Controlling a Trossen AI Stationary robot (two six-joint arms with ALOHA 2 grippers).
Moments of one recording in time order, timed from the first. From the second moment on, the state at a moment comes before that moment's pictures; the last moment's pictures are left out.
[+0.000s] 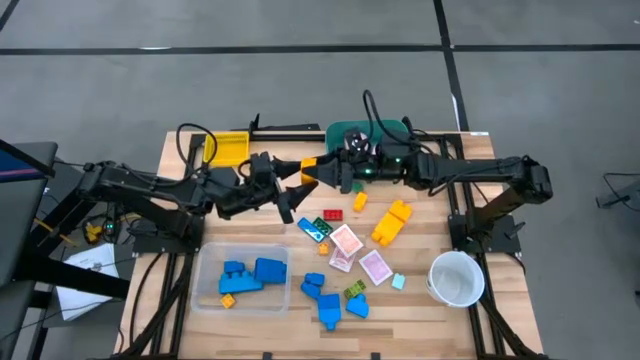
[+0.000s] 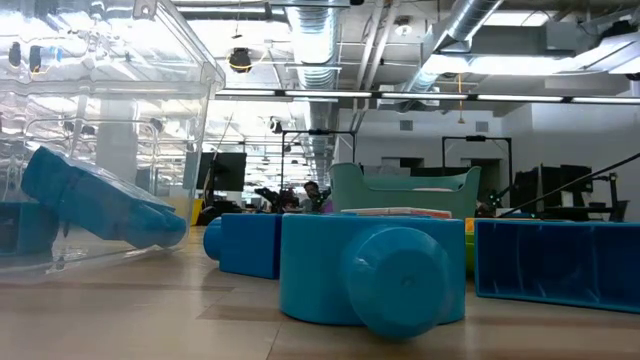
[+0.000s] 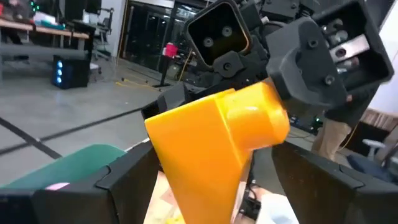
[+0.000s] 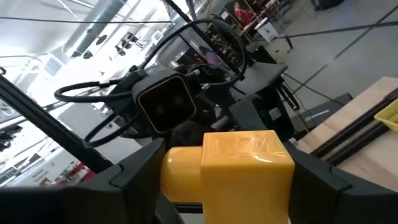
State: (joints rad) left arm -0.17 1.24 1.06 0.26 -0.56 -0.27; right arm -0.08 1.51 1.35 0.22 -0.07 0.78
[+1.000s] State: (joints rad) left arm -0.25 1.04 1.06 -0.26 -0.55 -0.33; right arm -0.06 1.52 1.35 0.07 -0.16 0.67
